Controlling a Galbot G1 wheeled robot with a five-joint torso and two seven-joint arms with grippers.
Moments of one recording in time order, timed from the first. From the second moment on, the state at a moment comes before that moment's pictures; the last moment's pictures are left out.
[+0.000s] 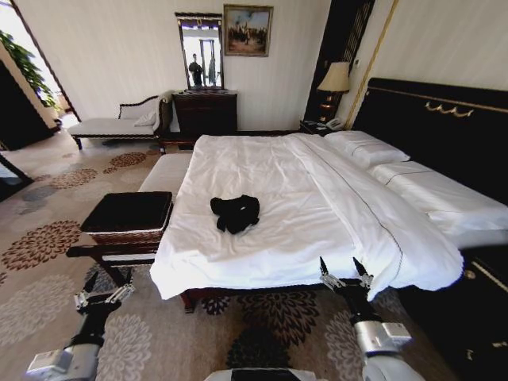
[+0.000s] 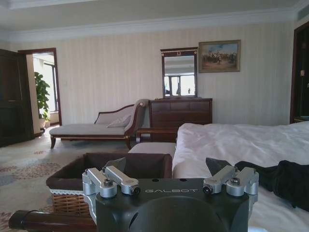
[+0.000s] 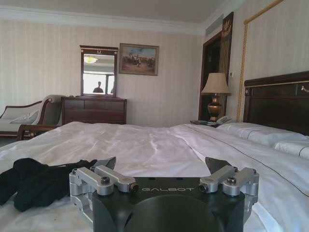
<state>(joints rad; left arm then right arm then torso) 2.02 -1.33 -0.96 -2.27 -0.46 -0.17 -0.03 -1.87 1.44 0.72 2.30 0.20 0.08 -0.01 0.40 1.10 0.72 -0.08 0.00</state>
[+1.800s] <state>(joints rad) 2.02 -1.34 -0.92 -2.23 -0.45 -0.17 -0.02 -1.87 1.45 0.71 2.27 0.17 0.09 -0.01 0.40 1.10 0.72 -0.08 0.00</state>
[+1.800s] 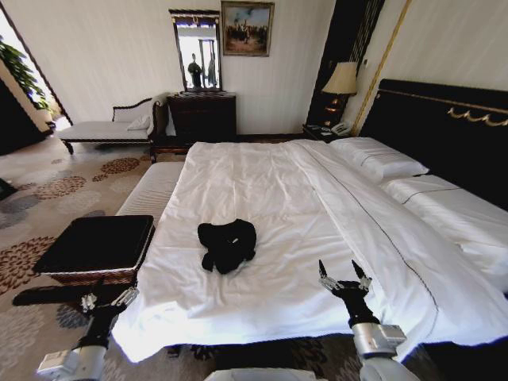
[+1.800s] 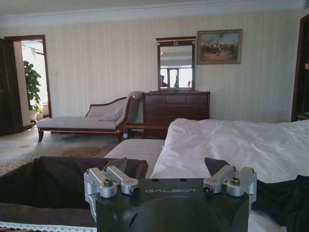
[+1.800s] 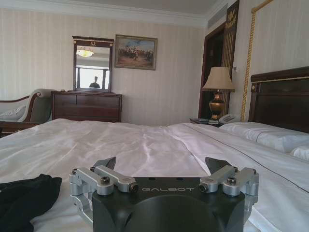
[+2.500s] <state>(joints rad) 2.01 -1.33 -0.91 -2.22 -0.45 -0.17 -0.03 -1.87 1.45 0.70 2.26 0.17 0.09 0.00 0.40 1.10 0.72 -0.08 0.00</state>
